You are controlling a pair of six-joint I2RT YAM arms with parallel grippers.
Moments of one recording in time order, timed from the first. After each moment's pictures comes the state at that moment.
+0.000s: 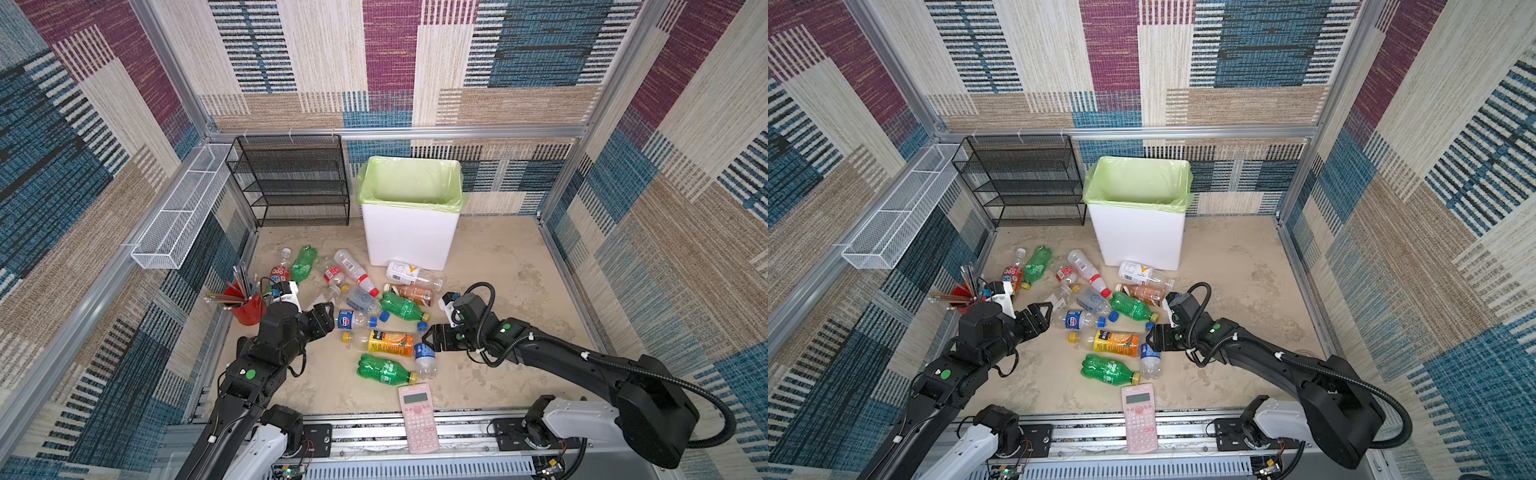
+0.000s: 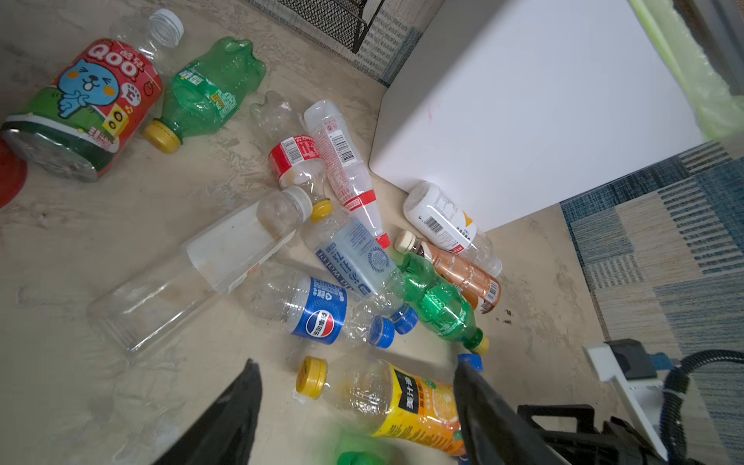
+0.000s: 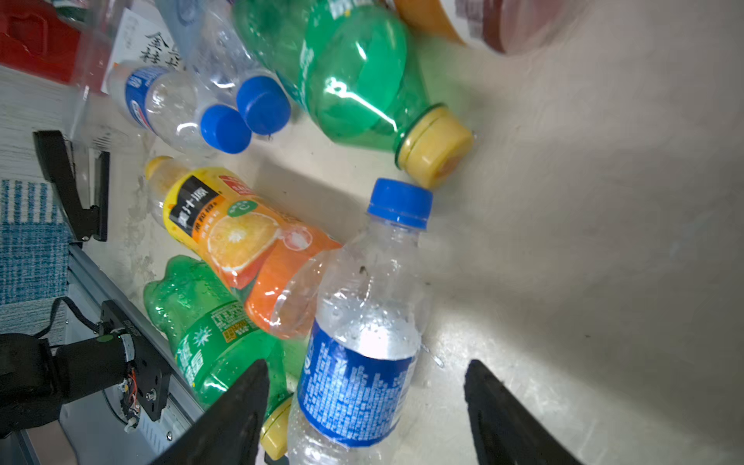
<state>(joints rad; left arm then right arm) -0.34 0.62 0.69 -0.62 -0.06 -0.66 0.70 1.27 0.66 -0.33 -0.25 0.63</state>
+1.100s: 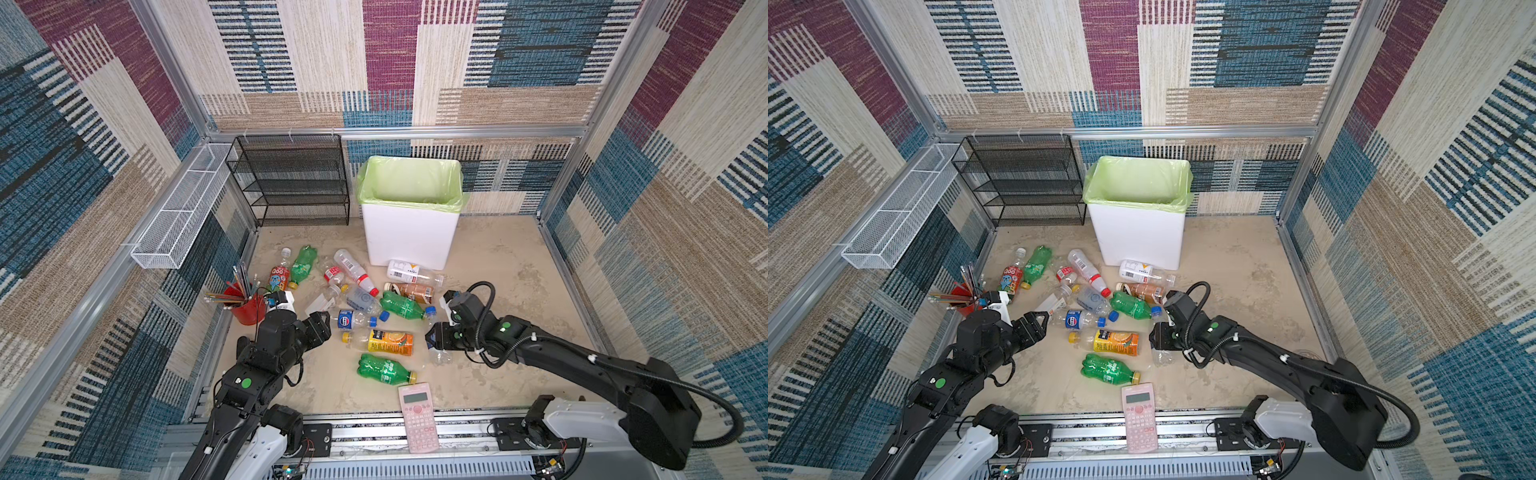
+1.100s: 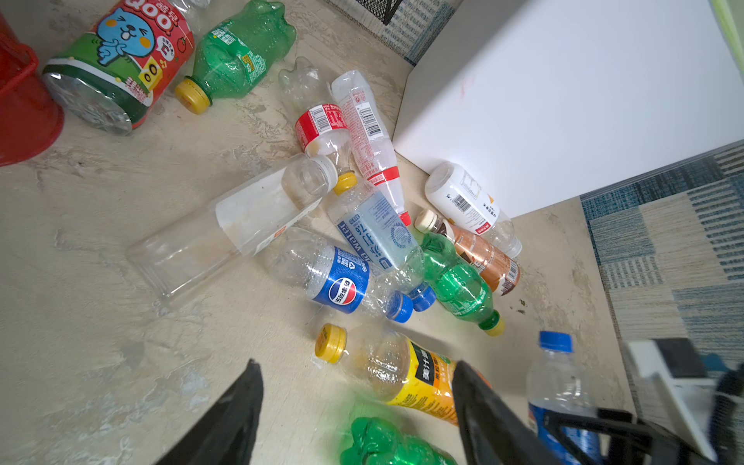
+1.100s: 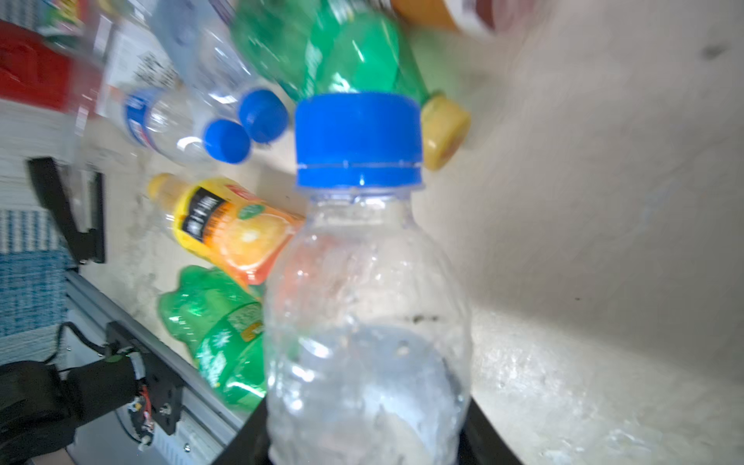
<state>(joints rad) -0.34 0.59 0.68 -0.70 -0.07 -0.70 0.76 1.16 0.73 -0.43 -0.13 0.73</state>
